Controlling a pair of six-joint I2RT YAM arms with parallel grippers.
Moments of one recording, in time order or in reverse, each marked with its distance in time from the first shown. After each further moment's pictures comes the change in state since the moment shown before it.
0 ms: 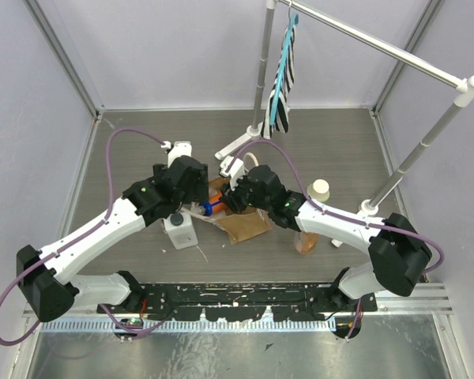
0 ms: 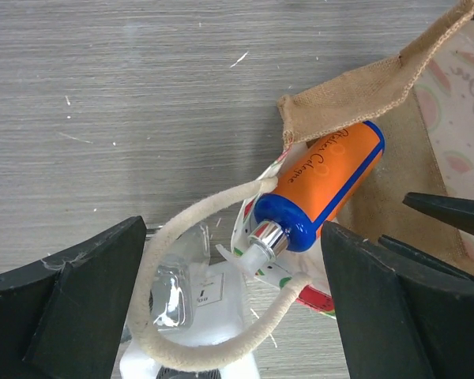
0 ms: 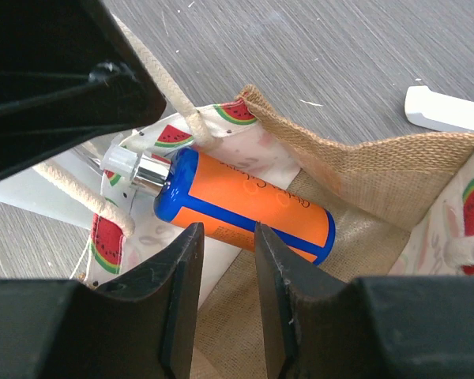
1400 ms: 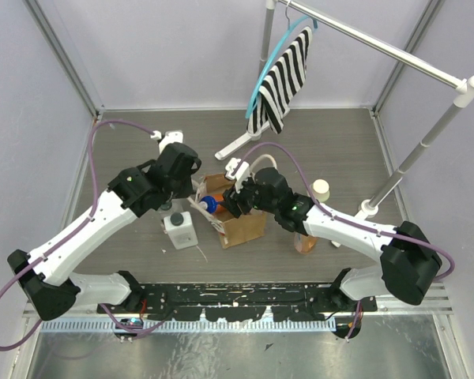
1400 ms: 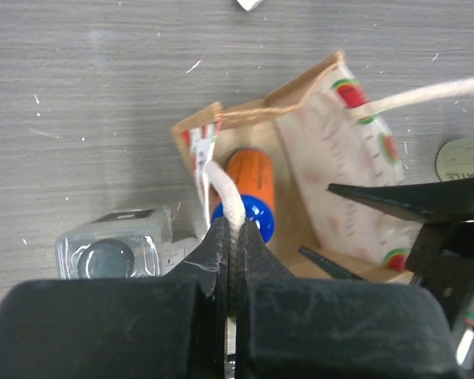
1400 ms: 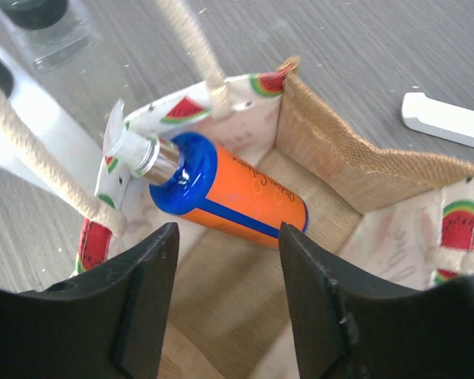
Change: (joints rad) left arm 0.014 0.030 0.281 -0.244 0.102 -0.093; right arm -0.003 -0.080 -0.051 -0.010 -0.047 -0.026
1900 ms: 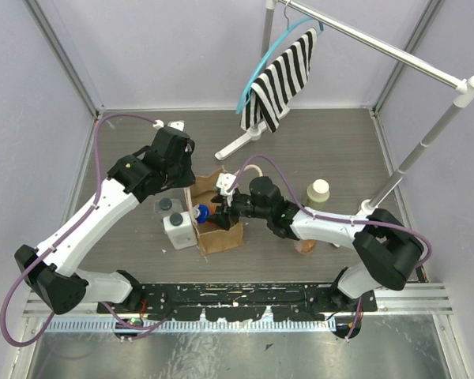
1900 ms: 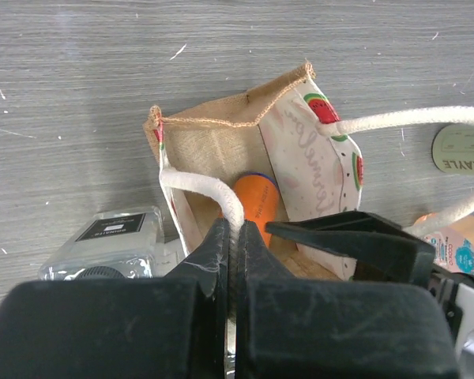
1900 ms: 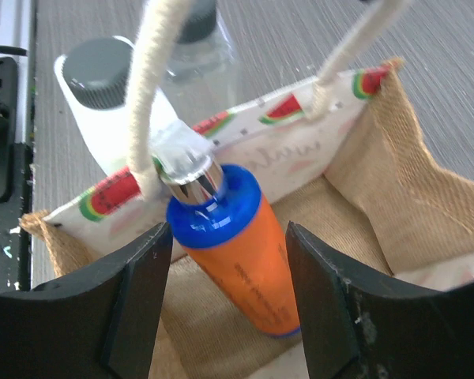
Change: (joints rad) left arm 0.129 0.060 0.011 0.042 0.194 0.080; right arm 0.025 0.129 -0.093 0.347 -0.235 -0.035
